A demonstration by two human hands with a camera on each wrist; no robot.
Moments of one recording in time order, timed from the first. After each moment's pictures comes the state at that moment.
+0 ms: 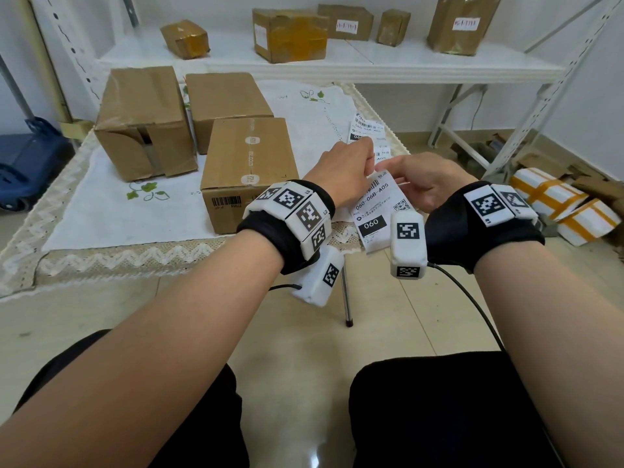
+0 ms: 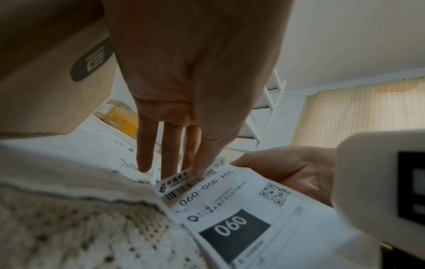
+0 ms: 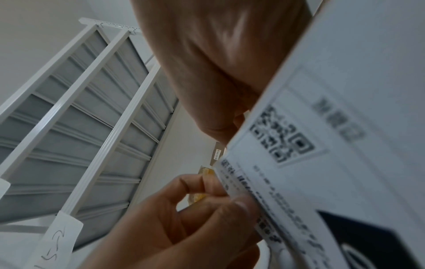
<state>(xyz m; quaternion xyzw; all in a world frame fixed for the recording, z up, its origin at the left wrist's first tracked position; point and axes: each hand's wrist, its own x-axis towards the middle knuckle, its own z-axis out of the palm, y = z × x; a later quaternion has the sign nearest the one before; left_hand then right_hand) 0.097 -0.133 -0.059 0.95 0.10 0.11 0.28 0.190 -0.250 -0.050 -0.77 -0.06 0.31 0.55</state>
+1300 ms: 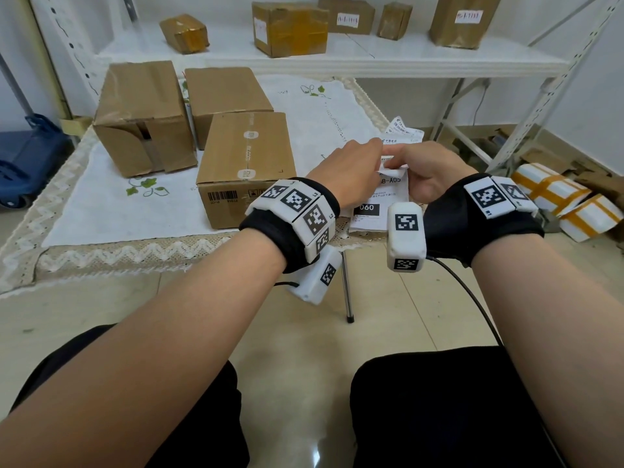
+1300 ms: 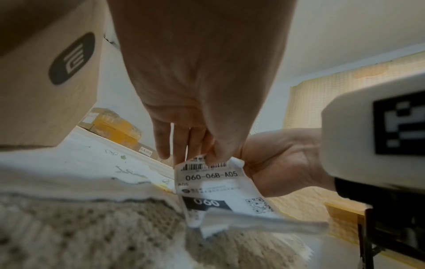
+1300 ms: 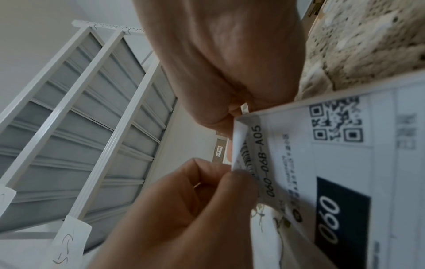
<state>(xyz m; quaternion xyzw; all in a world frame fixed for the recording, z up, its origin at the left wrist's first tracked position) 0.097 -0.140 -0.060 0.97 0.07 0.10 0.20 0.181 -0.246 -0.043 -0.75 -0.06 0.31 0.58</state>
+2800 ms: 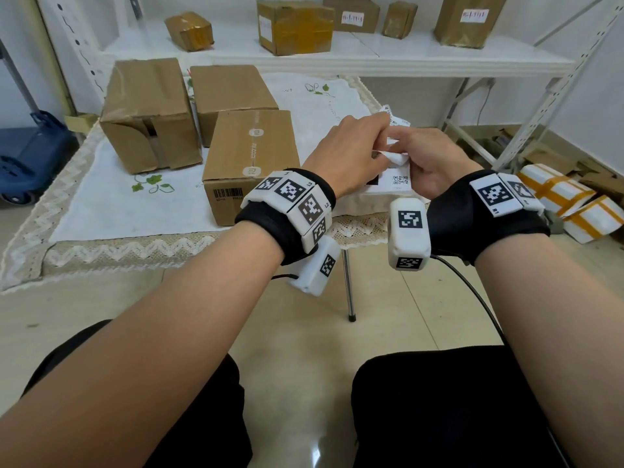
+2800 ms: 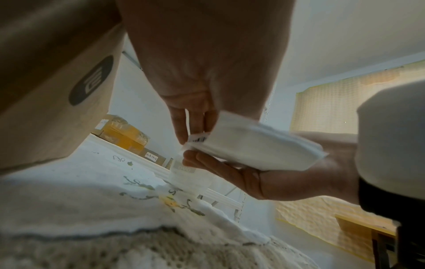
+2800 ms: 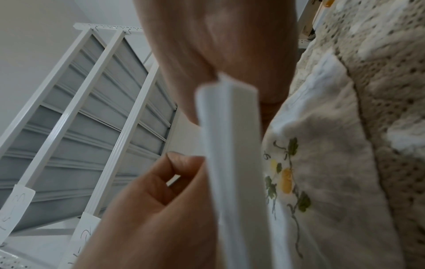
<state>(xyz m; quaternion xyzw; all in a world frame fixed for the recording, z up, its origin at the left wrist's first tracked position) 0.097 -0.130 -0.052 0.95 0.05 0.20 0.24 0.190 -0.238 -0.047 -0.71 -0.10 0.25 0.65</state>
